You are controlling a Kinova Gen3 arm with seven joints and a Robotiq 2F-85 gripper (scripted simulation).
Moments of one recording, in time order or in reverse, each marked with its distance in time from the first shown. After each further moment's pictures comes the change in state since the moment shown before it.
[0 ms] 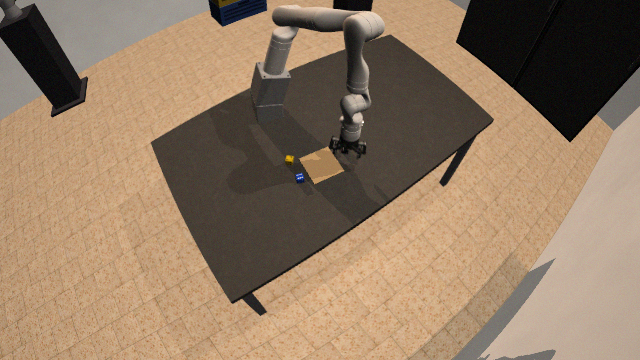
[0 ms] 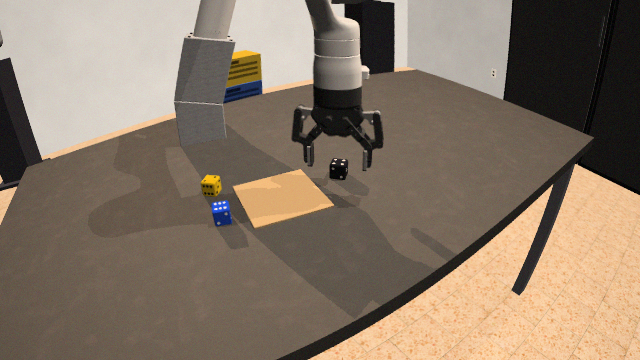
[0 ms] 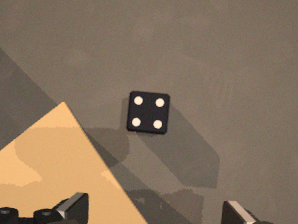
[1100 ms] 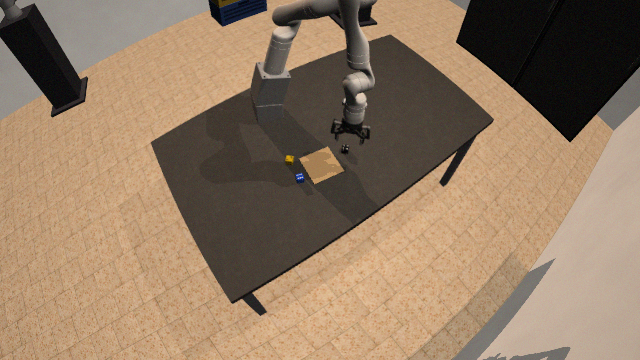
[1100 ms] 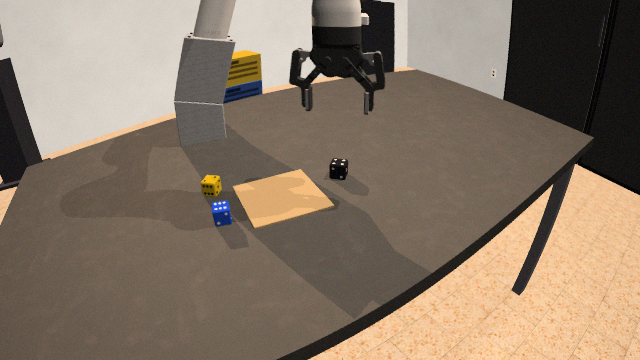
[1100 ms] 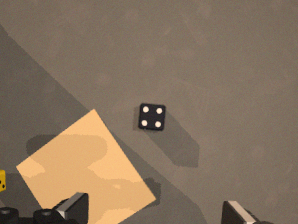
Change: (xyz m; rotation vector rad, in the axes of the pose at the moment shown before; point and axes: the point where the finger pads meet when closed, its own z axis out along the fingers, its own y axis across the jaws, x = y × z) arm 0.000 0.000 -0.100 0.000 0.000 0.001
